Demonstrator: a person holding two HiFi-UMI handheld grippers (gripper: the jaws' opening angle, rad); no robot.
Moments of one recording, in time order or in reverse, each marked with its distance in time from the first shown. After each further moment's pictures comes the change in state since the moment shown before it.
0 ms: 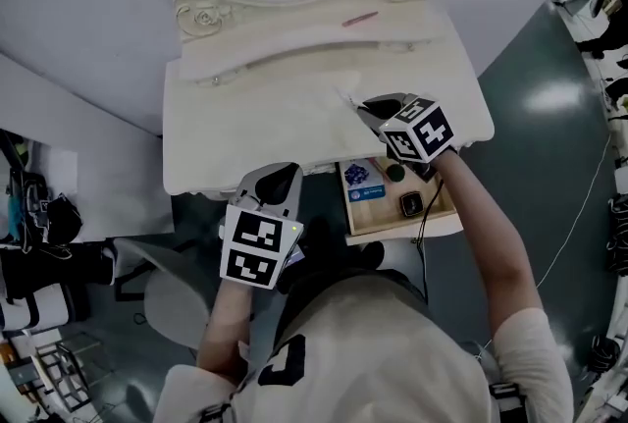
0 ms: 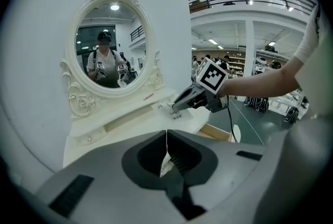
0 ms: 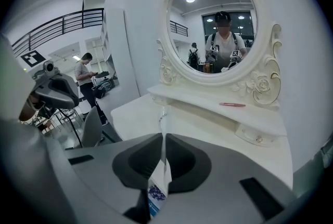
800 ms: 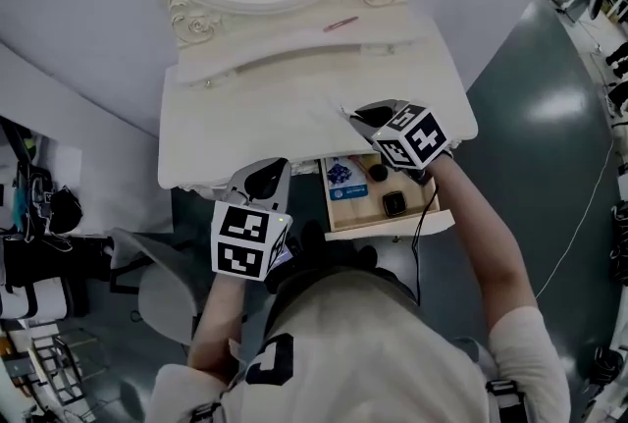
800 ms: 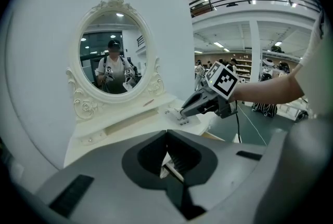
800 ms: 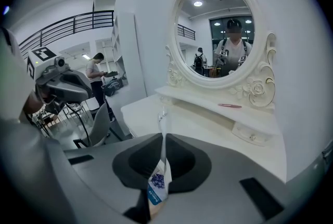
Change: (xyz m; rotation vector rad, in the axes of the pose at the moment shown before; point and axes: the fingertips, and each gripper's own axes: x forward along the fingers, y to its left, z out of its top) left arm -0.005 -0.044 0.021 -0.030 -0.052 0.083; right arm -0.055 0.008 -0.023 -0.061 -0.029 0.053
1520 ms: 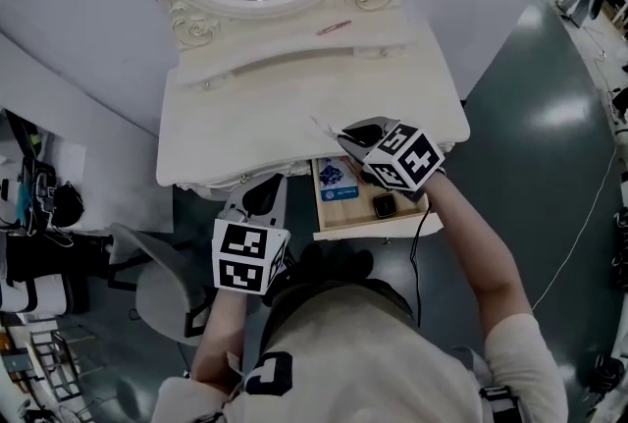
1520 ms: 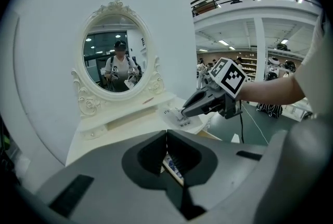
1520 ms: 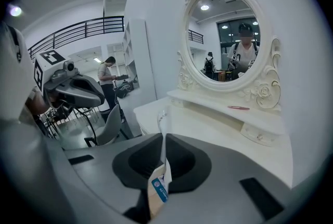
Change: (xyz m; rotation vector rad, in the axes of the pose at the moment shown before) left arm -0.014 -0.037 -0.012 -0.023 0.012 0.065; right arm -0.027 0.039 -0.011 -0.047 -0.051 0.091
